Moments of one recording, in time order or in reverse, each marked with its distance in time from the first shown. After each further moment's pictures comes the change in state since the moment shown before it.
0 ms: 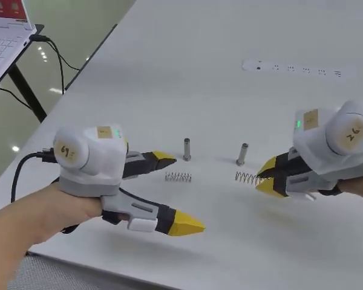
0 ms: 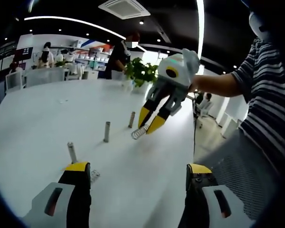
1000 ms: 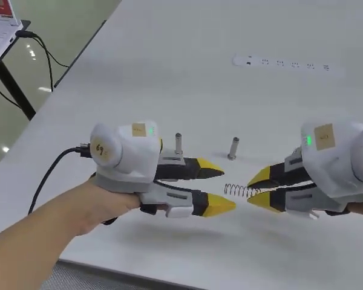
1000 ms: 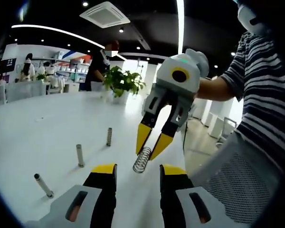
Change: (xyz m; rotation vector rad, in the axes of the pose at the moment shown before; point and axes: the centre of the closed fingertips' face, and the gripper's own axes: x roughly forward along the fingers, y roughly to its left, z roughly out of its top) left arm 0.048 -0.039 0.028 0.095 -0.095 -0.155; right arm -0.013 0.037 0.010 -0.062 -0.083 0.017
